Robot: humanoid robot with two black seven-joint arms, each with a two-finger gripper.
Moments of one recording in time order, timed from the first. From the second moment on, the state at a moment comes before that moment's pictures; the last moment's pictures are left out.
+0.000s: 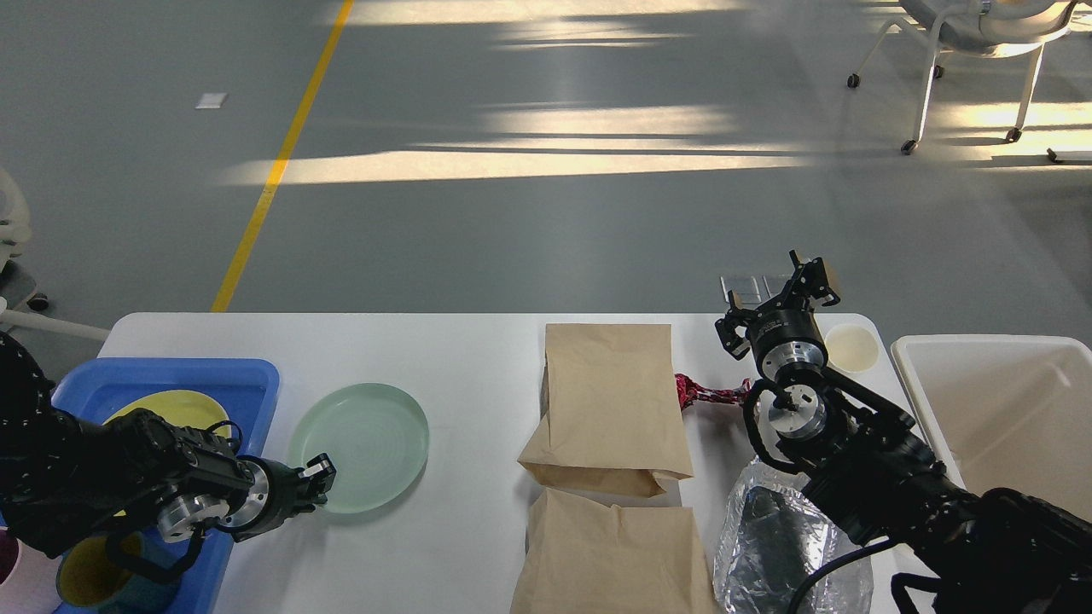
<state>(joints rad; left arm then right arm) -1.24 0.32 1.11 -1.10 -0.29 0.02 -0.05 0.73 -0.02 0.61 0.38 0.26 0.08 0.46</state>
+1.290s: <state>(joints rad) -1.93 0.43 1.37 -1.45 -0.13 -0.62 -0.04 0.73 -0.02 0.61 0.38 0.26 0.08 0.46</state>
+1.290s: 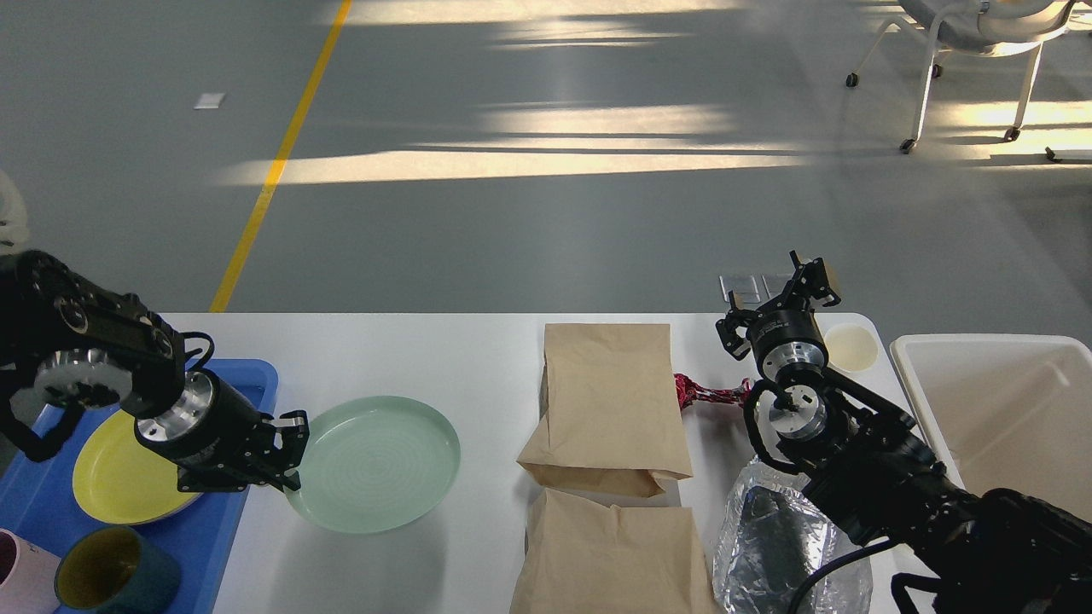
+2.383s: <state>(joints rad) -2.85 0.45 1.31 -1.45 0.07 -0.96 -0.03 0.73 -0.02 0.61 0.38 0.26 0.08 0.46</state>
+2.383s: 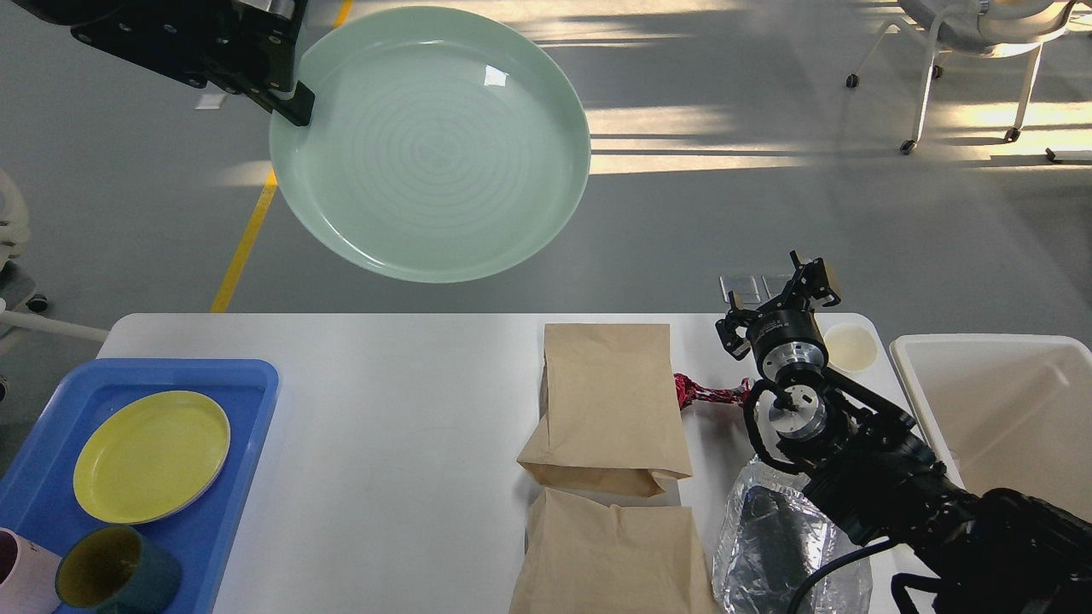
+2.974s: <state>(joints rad) -2.20 0.63 1.62 -1.40 0.07 -0.70 -0.04 0.73 -0.02 0.61 0.38 0.26 0.08 0.46</state>
